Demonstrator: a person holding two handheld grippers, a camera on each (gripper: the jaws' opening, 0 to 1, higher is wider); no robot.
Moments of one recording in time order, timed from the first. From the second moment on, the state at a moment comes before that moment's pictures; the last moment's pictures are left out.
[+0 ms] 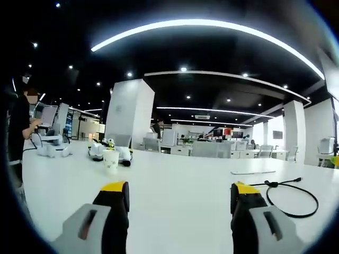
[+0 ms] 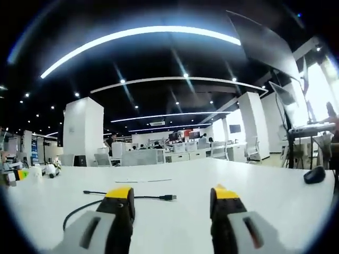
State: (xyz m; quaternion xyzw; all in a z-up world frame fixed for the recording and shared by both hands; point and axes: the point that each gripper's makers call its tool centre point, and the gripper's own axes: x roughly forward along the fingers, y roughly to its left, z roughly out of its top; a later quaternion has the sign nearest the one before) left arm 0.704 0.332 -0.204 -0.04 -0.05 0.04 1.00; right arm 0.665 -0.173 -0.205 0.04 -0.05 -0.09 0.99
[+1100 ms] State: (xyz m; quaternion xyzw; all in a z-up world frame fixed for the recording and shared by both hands) left arm 0.706 0.342 -0.208 -0.04 -0.05 0.05 1.00; right arm 0.665 -0.171 -0.206 0.04 -0.04 -0.09 0.99
